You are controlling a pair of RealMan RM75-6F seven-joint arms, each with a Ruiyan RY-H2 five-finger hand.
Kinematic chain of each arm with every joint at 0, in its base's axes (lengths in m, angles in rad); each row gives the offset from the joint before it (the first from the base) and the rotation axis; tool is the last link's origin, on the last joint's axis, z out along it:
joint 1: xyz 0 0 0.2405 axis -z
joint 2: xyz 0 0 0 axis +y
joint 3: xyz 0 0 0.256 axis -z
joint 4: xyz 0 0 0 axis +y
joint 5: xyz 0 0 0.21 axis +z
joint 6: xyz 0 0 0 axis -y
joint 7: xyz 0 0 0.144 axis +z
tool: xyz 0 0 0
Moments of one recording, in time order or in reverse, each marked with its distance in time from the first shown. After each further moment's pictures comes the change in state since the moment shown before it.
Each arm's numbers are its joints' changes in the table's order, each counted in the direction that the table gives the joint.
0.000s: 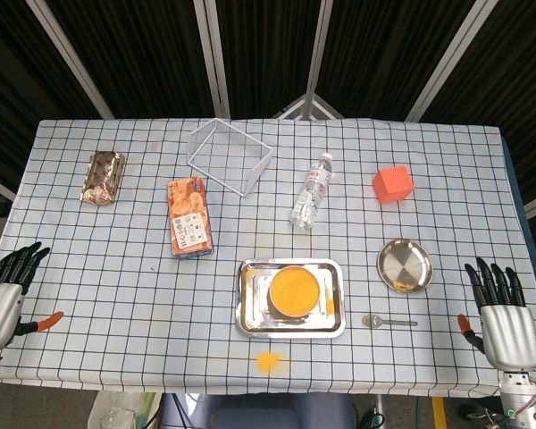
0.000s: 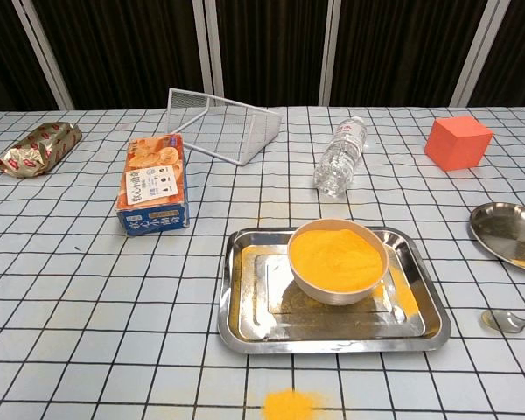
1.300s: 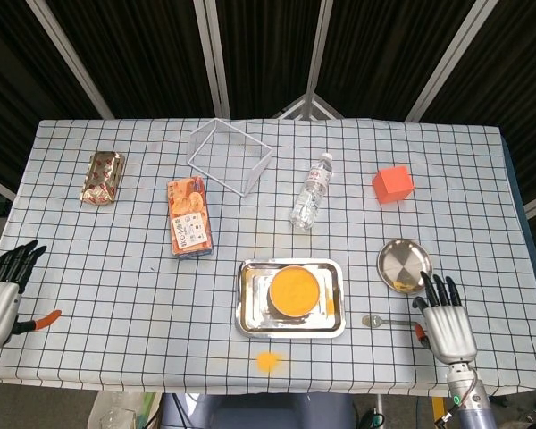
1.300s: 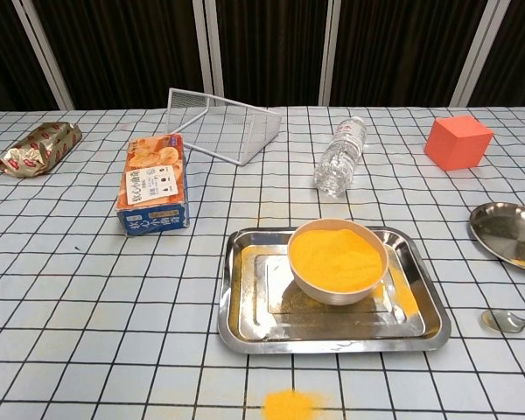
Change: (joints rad) left arm -0.001 0.002 0.007 0.002 -0.002 -0.009 -0.001; right arm -0.074 -0.205 0.021 0.072 0.099 0.196 -0.213
